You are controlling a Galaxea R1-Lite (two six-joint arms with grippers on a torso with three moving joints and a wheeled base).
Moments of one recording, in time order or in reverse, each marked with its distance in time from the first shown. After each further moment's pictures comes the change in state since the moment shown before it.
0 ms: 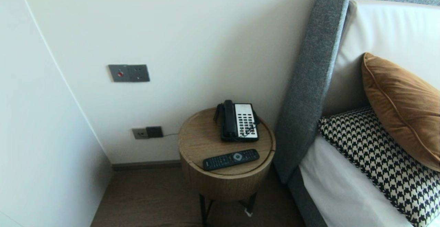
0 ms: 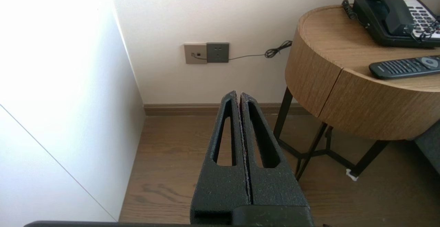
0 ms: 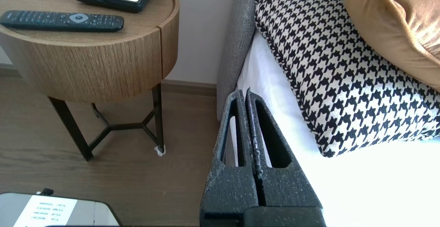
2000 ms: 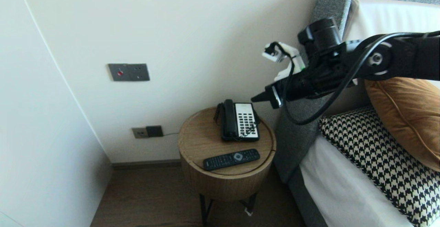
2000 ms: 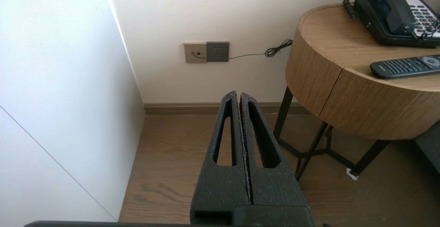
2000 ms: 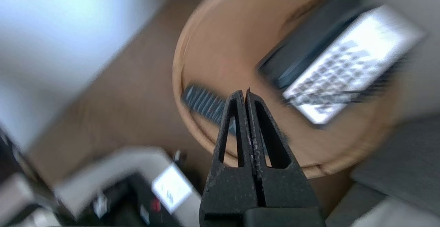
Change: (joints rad) left arm 0.000 0.000 0.000 0.000 0.000 0.000; right arm 0.408 1.899 -1.741 0.321 0.397 -0.037
